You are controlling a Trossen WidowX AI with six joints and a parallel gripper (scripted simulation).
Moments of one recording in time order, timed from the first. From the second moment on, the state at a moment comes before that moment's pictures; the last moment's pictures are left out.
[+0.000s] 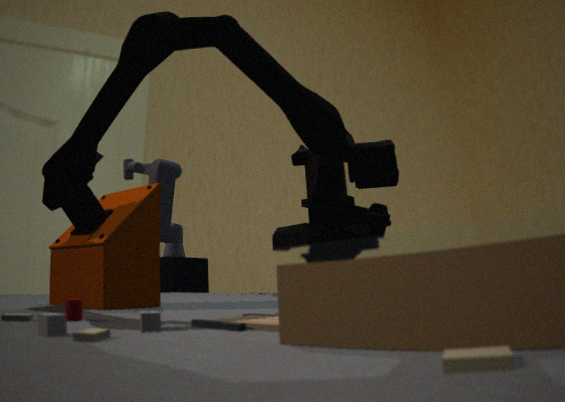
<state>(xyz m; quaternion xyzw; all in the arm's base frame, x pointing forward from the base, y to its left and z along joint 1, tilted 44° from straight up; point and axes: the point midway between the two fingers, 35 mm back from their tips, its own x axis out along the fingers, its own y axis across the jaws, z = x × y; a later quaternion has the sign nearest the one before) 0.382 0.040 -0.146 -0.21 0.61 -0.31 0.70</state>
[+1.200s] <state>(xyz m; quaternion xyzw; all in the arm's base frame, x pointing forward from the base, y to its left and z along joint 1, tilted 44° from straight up) 0.330 0.045 -0.156 -0.21 0.60 -0.31 0.70</state>
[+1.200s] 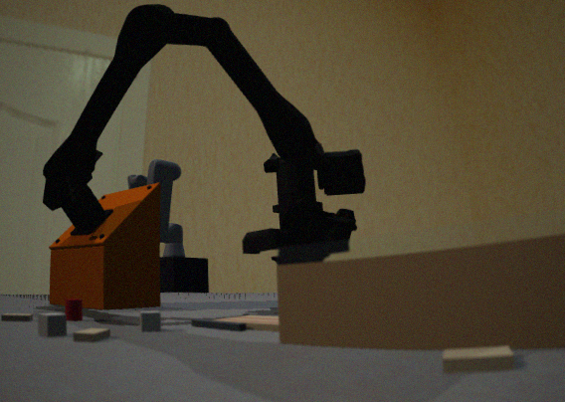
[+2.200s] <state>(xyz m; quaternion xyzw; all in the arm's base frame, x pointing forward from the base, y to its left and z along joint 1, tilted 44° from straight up) 0.286 0.049 -0.164 -0.21 0.60 -0.31 0.70</state>
